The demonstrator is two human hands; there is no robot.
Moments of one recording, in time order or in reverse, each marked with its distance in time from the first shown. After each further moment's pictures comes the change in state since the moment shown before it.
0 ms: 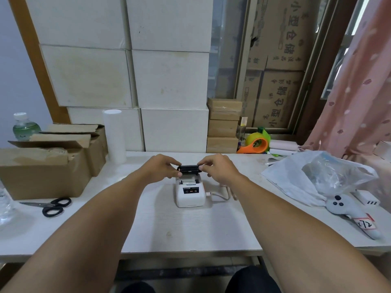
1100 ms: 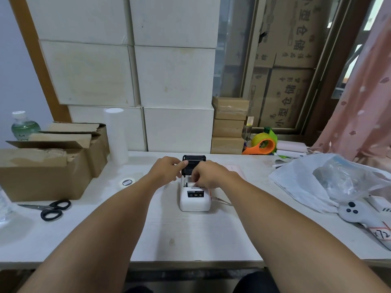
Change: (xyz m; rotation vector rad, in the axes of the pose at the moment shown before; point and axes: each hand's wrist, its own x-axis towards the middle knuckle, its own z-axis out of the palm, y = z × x) left_hand 0.013 0.002 0.022 -0.051 0.171 -0.090; right_hand 0.030 -0.023 0.031 -0.489 -0.321 -0.067
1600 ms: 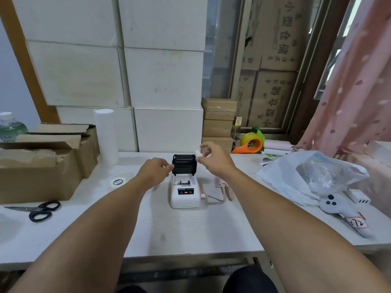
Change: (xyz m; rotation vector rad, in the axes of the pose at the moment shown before) left_hand -0.008 -0.002 -0.003 0.157 0.037 -0.041; right_hand -0.030 0.033 -0.023 0.590 0.466 0.073
